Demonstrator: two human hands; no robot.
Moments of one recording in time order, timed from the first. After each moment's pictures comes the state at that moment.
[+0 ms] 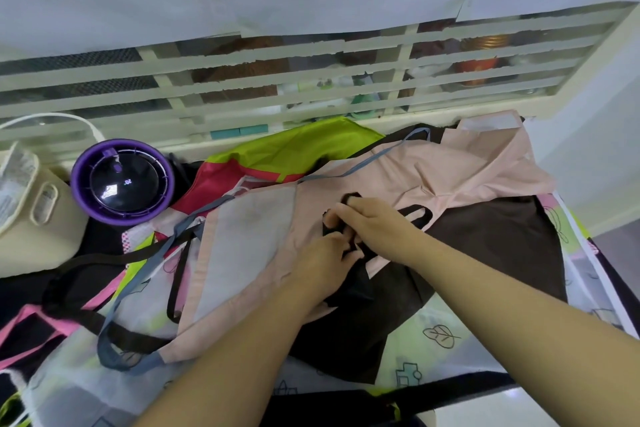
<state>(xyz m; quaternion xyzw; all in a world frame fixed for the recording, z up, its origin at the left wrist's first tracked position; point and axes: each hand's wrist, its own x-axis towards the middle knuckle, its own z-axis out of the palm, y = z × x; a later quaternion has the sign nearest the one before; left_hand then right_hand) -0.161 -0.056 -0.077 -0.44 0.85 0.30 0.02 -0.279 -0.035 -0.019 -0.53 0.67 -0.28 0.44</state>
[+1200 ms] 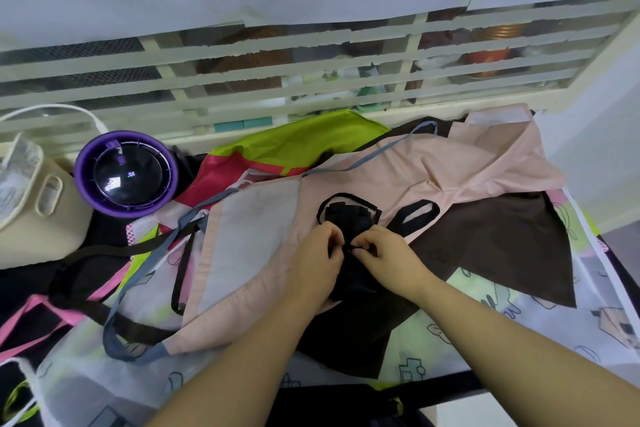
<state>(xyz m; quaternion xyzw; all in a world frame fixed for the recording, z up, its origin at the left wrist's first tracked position) -0.144 -0.044 -0.089 -0.49 0.75 0.40 -0.19 -0.282 0.002 -0.078 -0.58 0.71 -0.23 0.33</state>
